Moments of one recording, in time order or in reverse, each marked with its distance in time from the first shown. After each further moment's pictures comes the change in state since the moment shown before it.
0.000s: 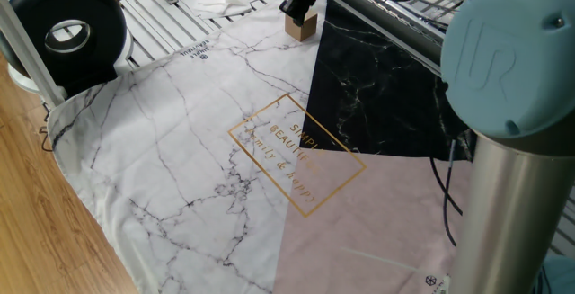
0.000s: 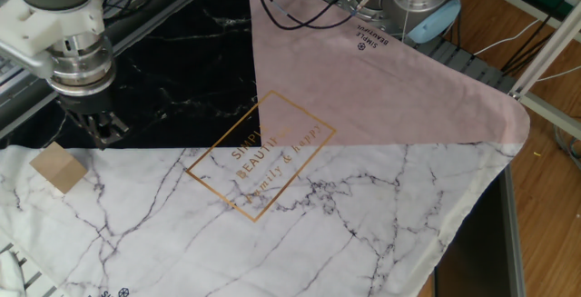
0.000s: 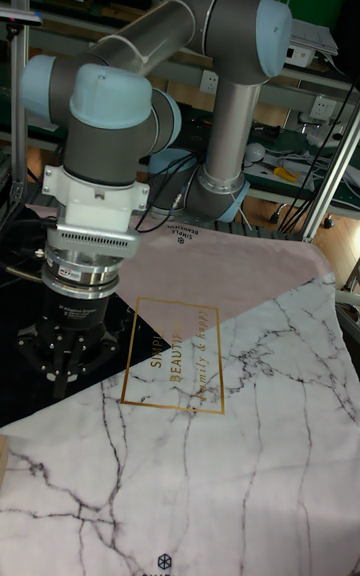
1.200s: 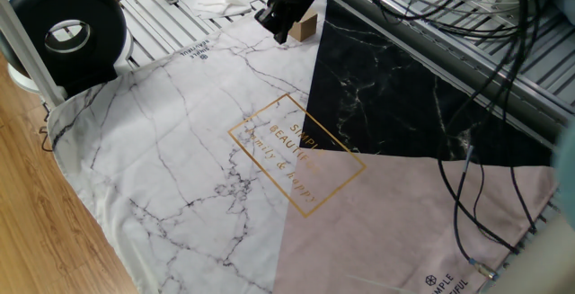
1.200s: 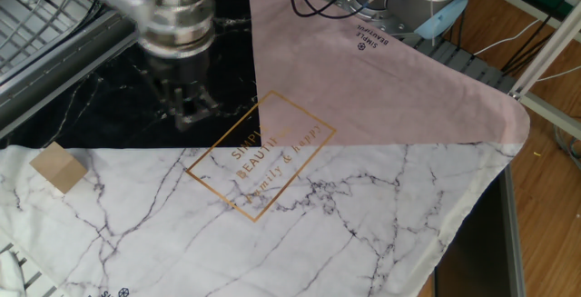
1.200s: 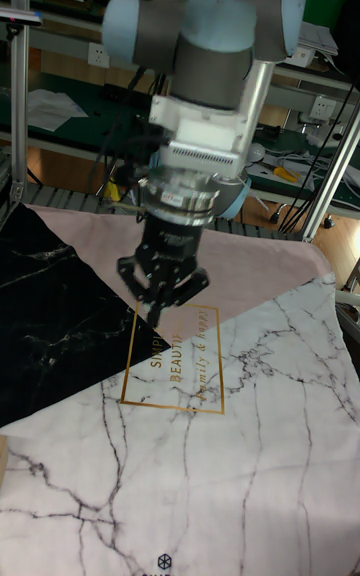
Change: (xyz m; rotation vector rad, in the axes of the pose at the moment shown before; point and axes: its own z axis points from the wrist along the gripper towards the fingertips) arm 0.035 0.099 -0.083 -0.025 0.015 0.087
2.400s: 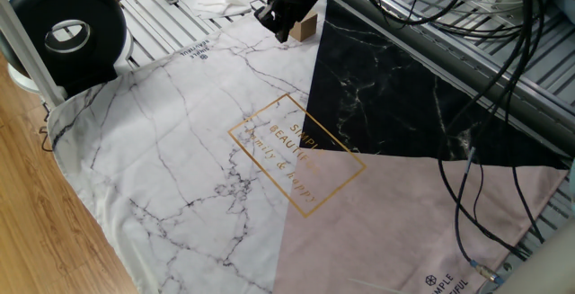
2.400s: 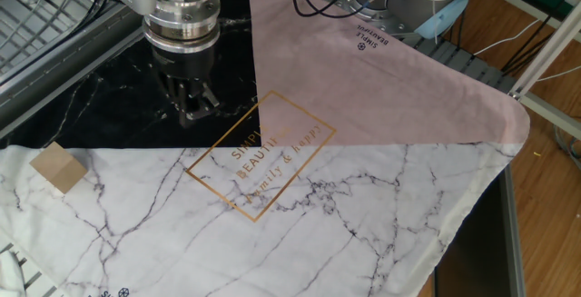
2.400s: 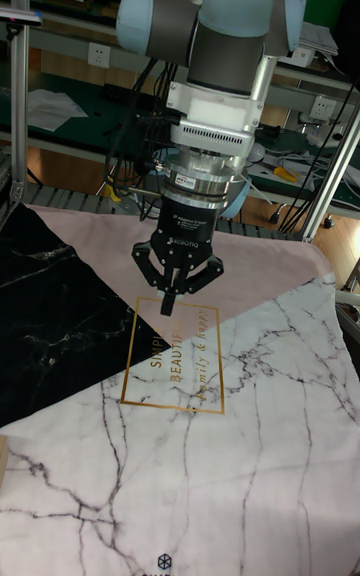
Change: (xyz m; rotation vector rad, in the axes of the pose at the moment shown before) arm 0.022 0.031 -0.024 -0.006 -0.032 0.139
